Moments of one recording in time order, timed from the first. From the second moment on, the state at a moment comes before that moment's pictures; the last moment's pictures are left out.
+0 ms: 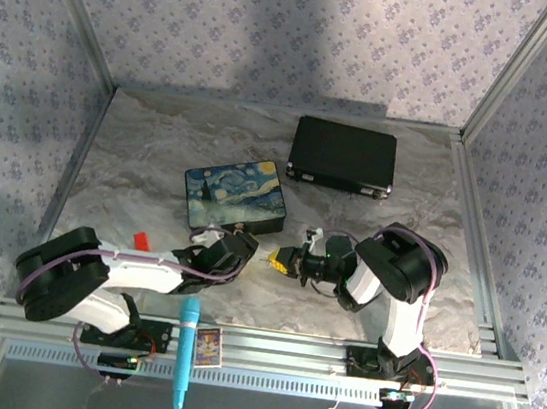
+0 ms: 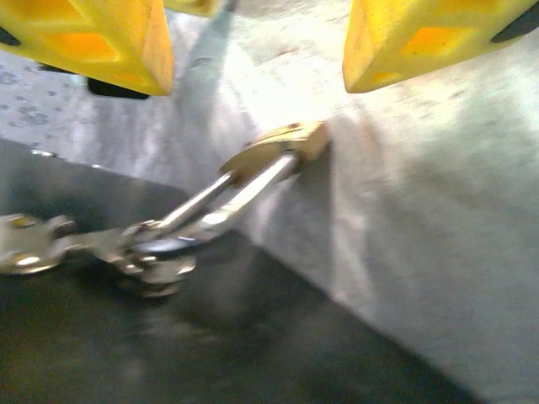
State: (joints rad) left arm -1.04 1.37 0.43 0.17 -0.35 -1.79; right arm 0.66 1.91 0.30 1.30 -0.64 1.50
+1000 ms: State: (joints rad) left arm -1.11 1.11 0.28 0.29 -0.51 -1.85; right arm 0.81 1.84 0.41 1.27 -0.56 1.47
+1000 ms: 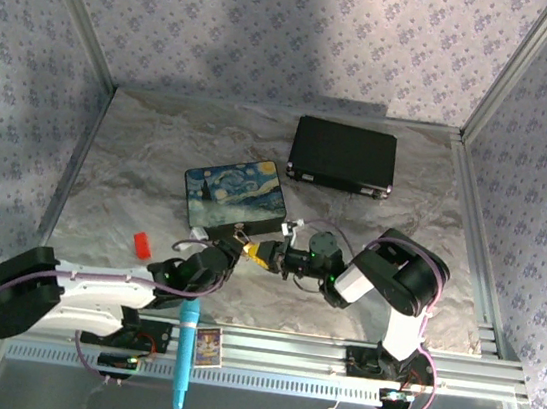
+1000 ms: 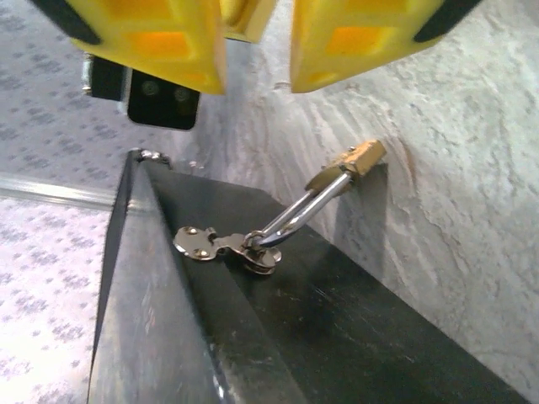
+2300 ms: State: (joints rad) left arm -1.03 0.98 0.51 -0.07 -0.49 -1.38; right arm 0.69 1.51 0.45 0.77 -0.54 1.18
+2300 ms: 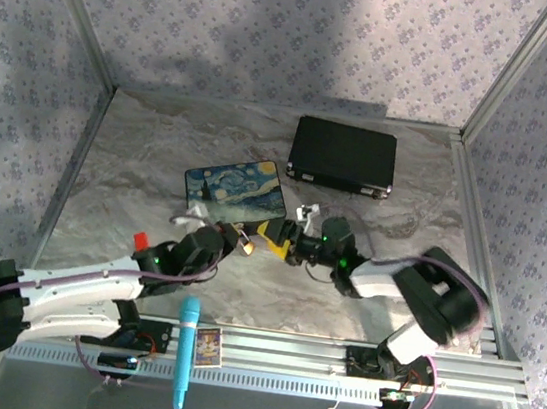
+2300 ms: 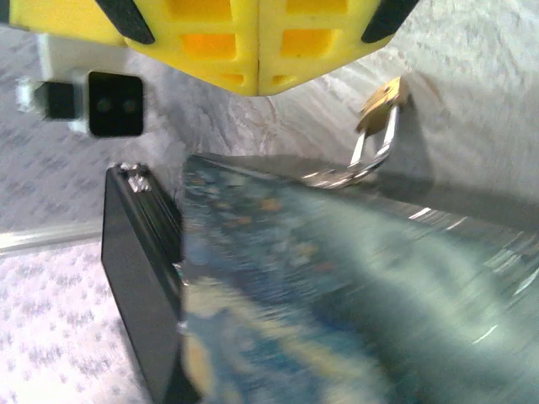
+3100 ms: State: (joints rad) left arm -0.83 1.09 0.92 -0.17 0.12 -0.43; right arm 0.53 1.10 0.66 0.36 -0.66 0.62
